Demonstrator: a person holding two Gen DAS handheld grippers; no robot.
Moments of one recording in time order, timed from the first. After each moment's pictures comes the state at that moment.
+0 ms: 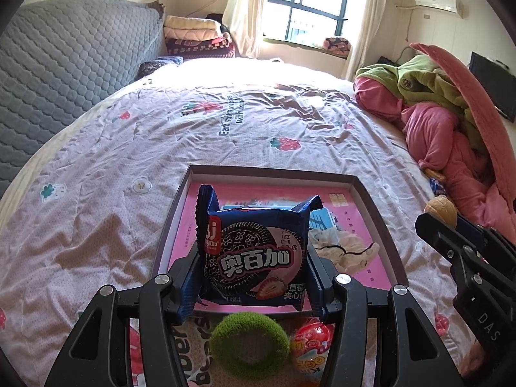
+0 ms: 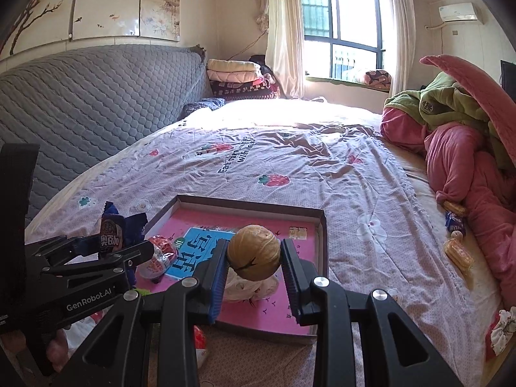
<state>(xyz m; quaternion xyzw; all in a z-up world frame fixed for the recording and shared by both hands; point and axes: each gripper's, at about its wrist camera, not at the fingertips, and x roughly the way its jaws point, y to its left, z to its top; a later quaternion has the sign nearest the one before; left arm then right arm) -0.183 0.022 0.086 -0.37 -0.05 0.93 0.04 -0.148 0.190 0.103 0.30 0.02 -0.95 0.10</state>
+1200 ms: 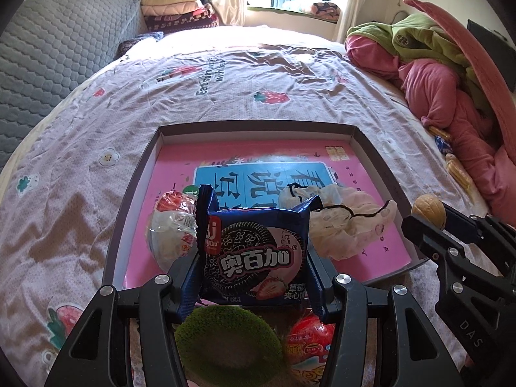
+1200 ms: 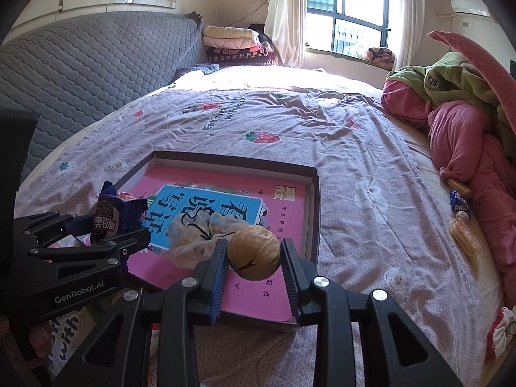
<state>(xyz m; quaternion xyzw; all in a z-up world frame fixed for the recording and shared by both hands) -0.208 0.054 0.031 -0.44 -0.01 0.89 0.06 -0.172 0.203 0.046 0.37 0.05 -0.92 0.10</state>
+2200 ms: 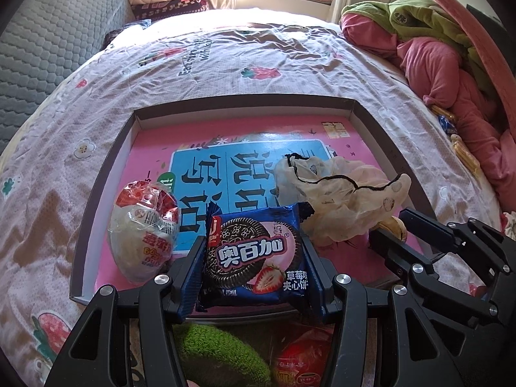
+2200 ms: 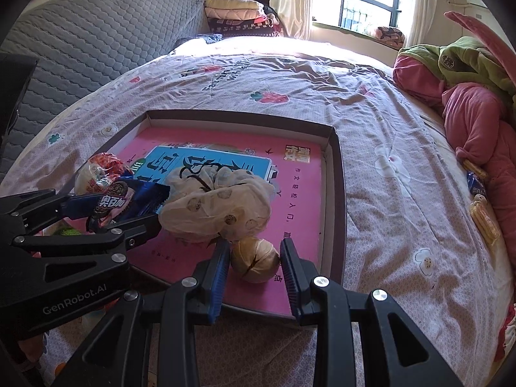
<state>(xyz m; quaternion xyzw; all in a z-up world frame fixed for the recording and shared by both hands) -0.228 0.073 0.005 -0.47 0.00 0.88 0.07 -0.191 0.193 0.002 0.42 0.06 -0.90 0.10</state>
